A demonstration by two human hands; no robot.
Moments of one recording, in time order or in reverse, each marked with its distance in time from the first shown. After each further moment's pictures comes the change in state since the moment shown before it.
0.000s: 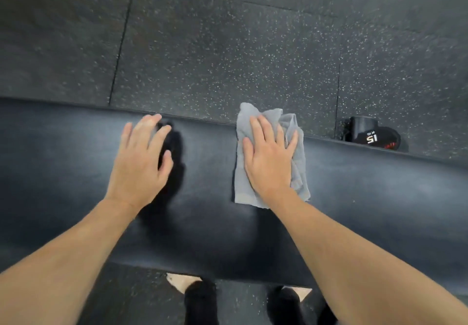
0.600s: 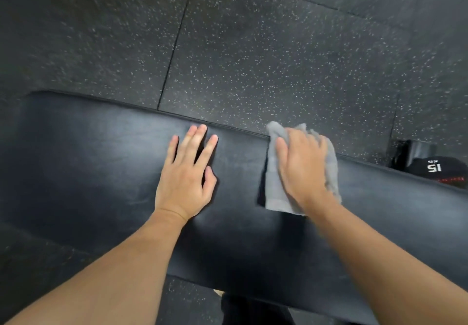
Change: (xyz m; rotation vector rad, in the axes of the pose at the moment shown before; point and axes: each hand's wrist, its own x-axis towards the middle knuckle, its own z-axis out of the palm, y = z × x) left_hand -0.010 -0.119 0.003 -0.029 -0.067 -0.031; right_hand 0.050 -0.141 0.022 -0.058 -0.097 0.010
